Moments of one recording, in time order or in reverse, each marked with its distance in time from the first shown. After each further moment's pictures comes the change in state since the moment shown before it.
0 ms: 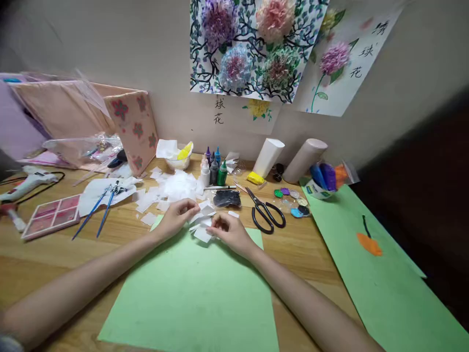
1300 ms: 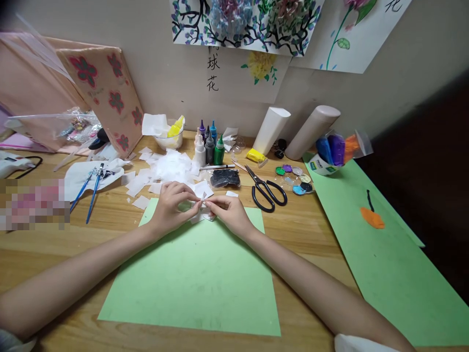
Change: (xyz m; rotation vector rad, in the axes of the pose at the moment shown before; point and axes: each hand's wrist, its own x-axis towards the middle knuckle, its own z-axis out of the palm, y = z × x) left_hand -0.020 0.016 0.011 0.549 0.118 0.416; right_hand -0.002 -0.011 0.008 0.200 0.132 0.084
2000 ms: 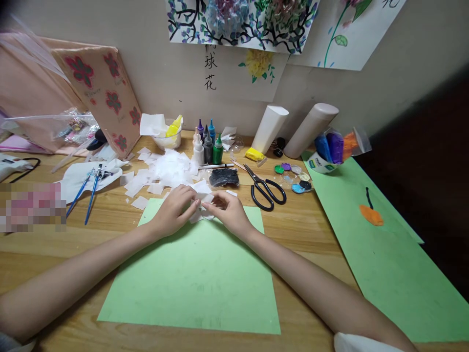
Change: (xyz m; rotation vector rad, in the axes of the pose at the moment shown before) left_hand 0.004 0.002 -0.001 -0.046 -0.254 0.035; right_hand 0.000 0.006 0.000 -0.071 0.052 -0.097
